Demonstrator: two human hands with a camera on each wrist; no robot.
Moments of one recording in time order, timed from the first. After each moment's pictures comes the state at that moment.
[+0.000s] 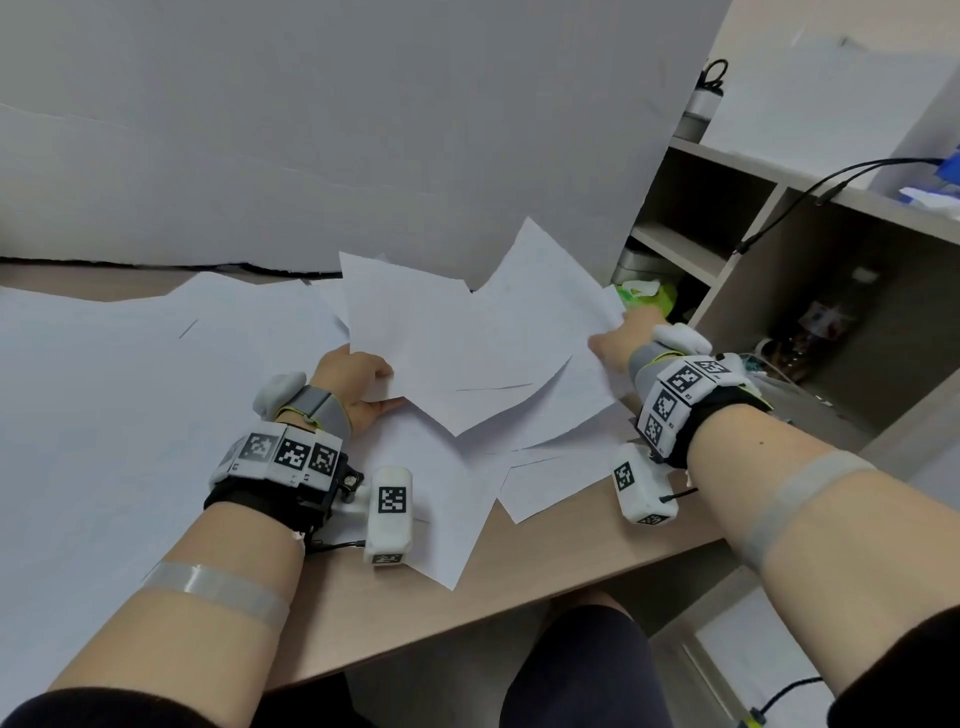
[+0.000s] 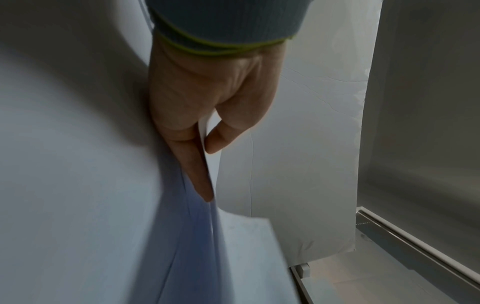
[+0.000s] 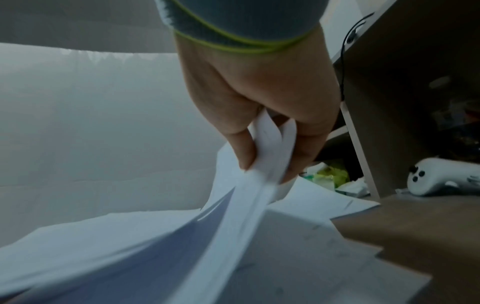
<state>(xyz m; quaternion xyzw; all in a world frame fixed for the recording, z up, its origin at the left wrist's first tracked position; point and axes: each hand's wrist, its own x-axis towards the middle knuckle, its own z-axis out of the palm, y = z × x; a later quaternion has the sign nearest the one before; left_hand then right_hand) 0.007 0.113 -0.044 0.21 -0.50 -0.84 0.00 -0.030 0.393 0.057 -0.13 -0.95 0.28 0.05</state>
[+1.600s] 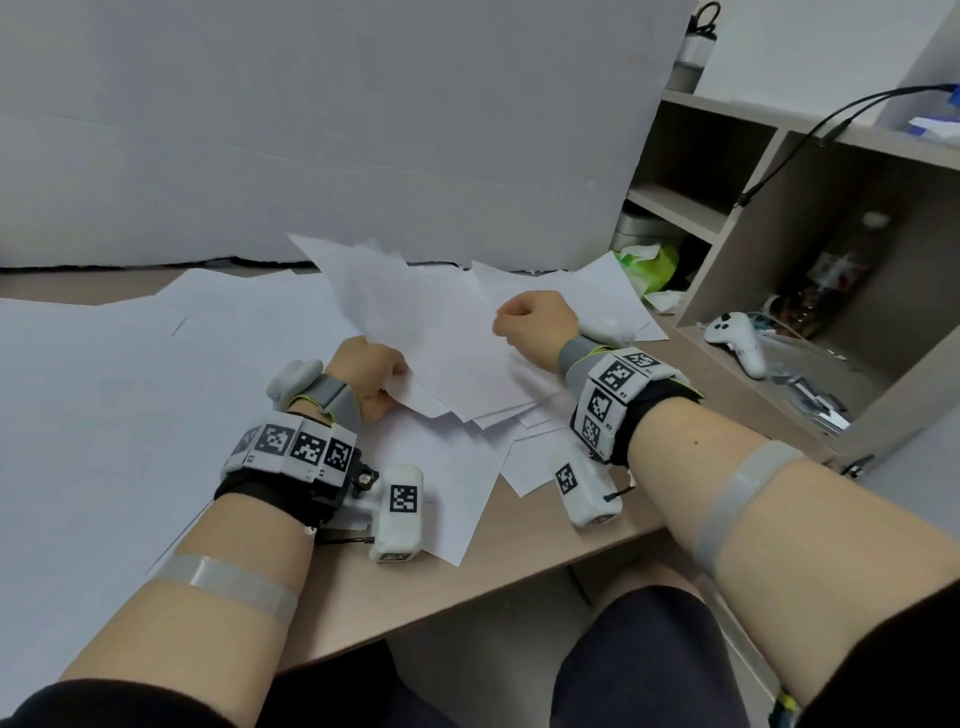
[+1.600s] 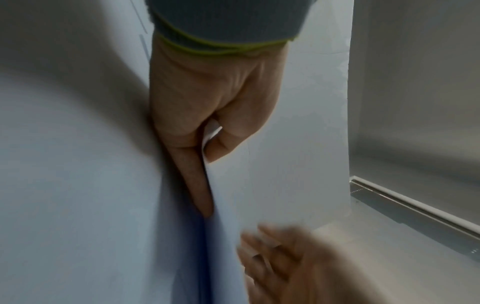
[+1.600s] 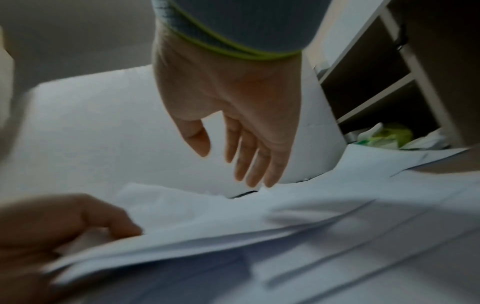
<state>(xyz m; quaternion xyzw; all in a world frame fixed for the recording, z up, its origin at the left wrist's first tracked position) 0.006 0.125 -0.044 0.20 -0.61 -0.77 -0.03 -0.026 0.320 0.014 0.01 -0.92 0.40 0.00</state>
